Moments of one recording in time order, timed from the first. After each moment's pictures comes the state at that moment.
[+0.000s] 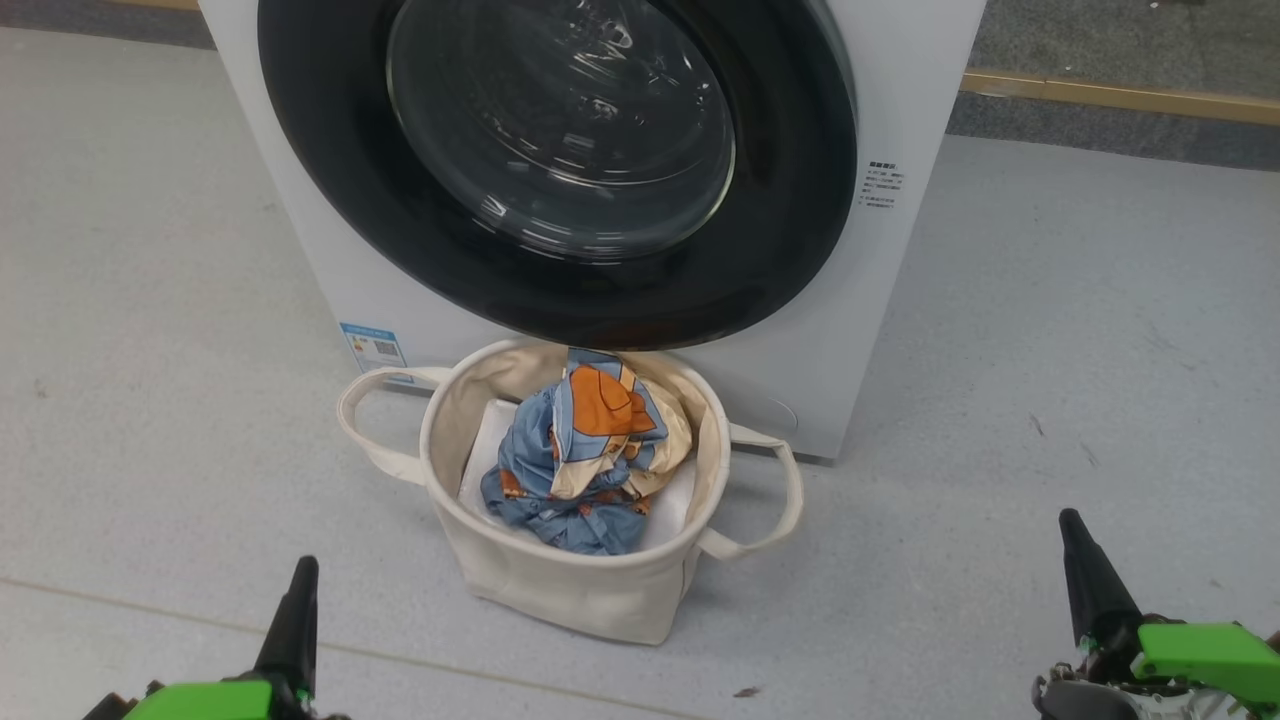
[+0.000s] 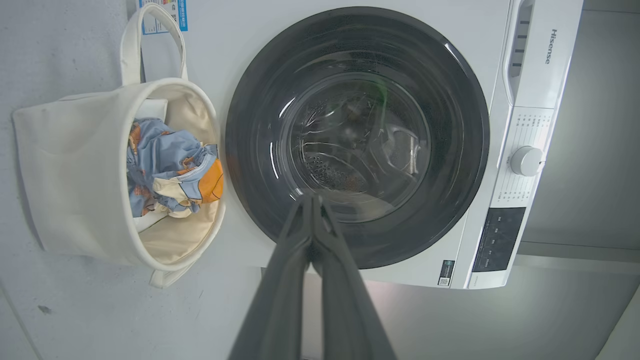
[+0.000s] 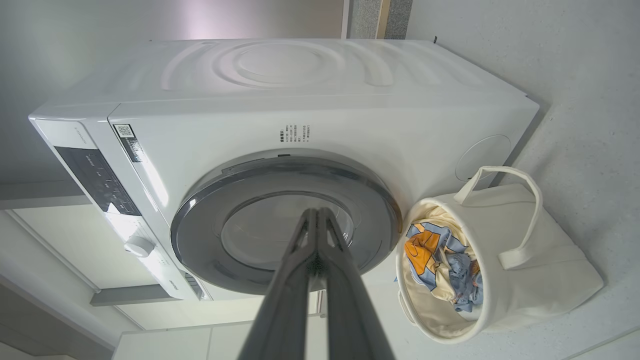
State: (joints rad) left arm -0.06 0.04 0.07 0.29 -1.58 -0.12 0.10; right arm -0.06 -0.04 -0.13 0.27 1.58 0.13 0.10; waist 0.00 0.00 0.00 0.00
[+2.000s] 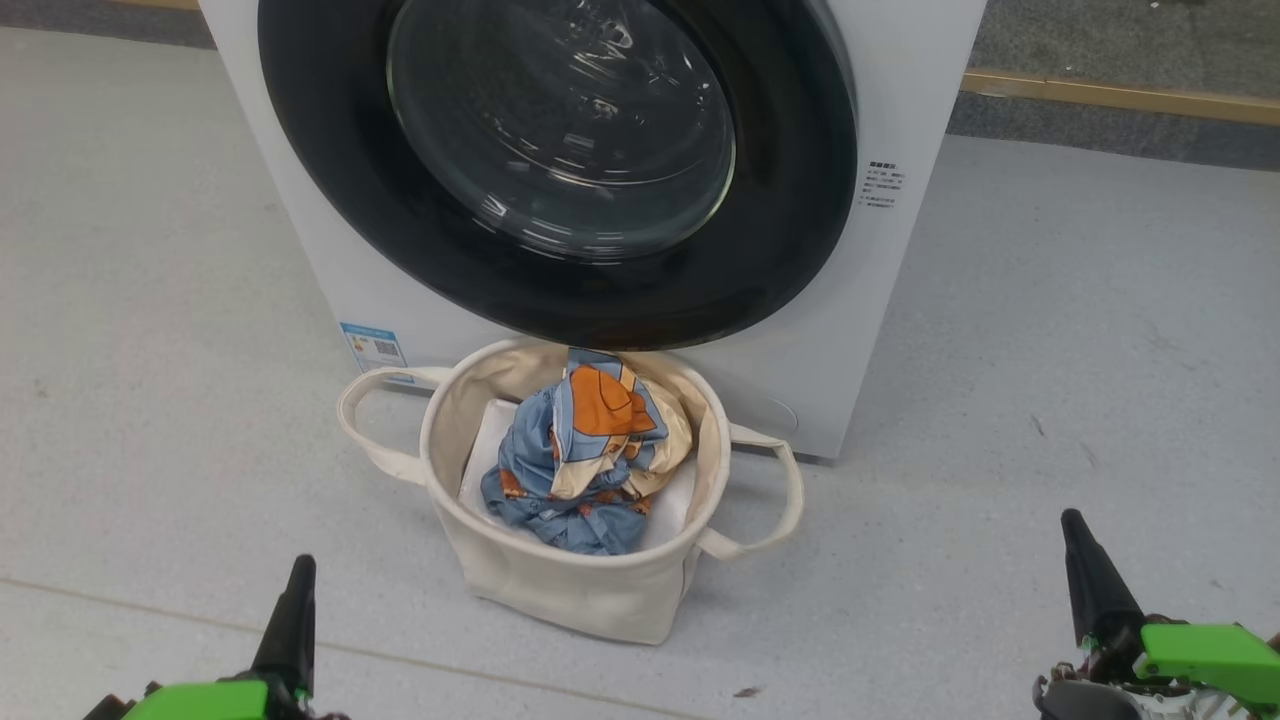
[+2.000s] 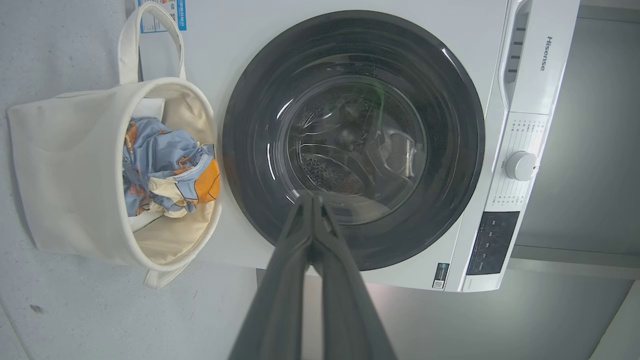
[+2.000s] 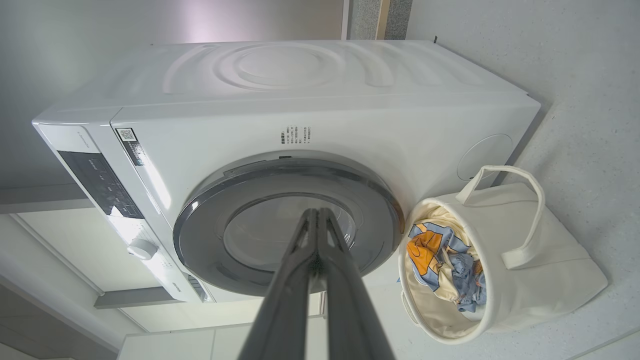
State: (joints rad) left arm -0.06 0.04 0.08 0.28 -1.61 -0.12 0.10; right arm -0.06 -0.04 -0.13 0.28 1.60 0.13 0.10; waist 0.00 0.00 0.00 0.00
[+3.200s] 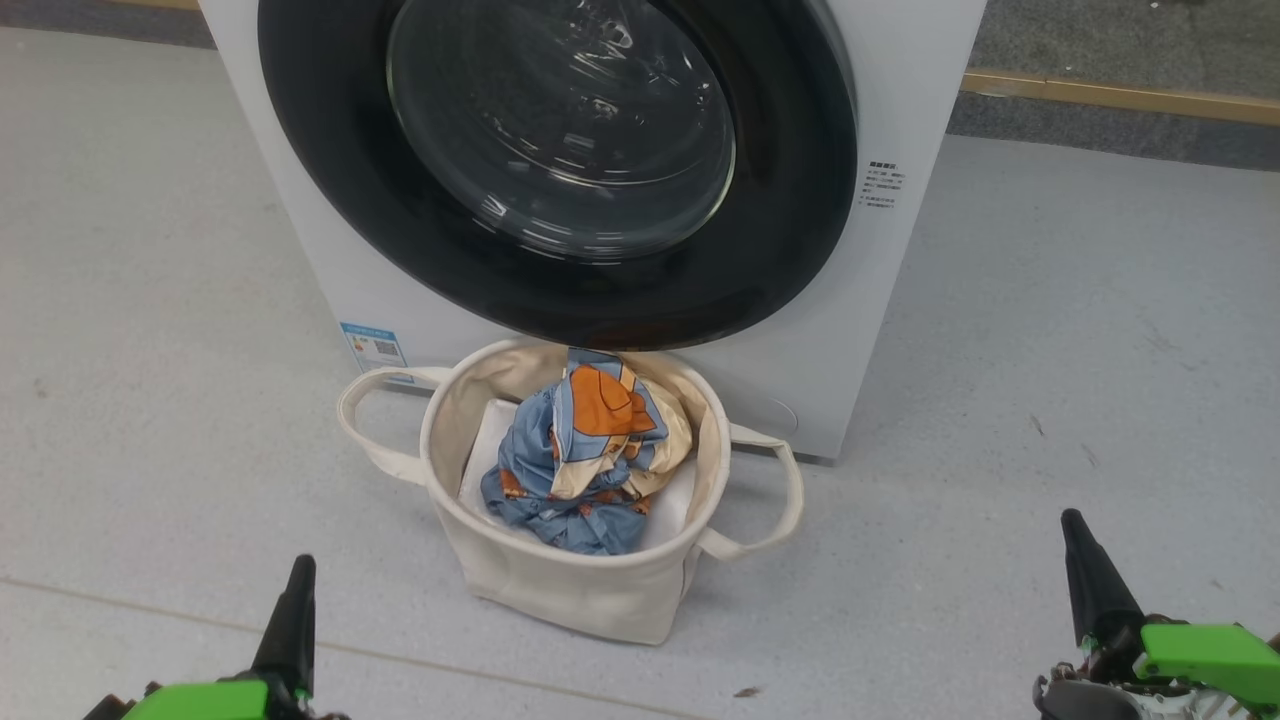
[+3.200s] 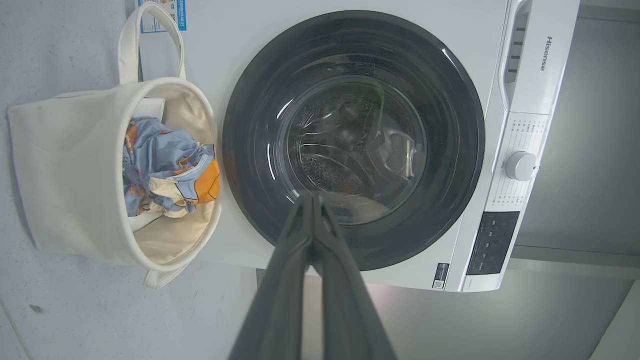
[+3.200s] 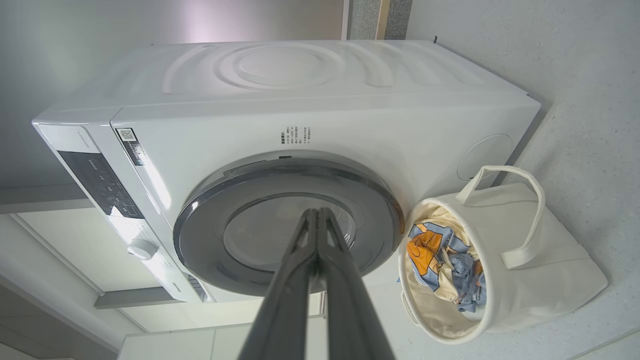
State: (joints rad) left arm -0.06 0.04 0.08 0.28 -1.61 -0.12 0.10; right arm -0.06 -0.04 -0.13 0.28 1.60 0.13 0.10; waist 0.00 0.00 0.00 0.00
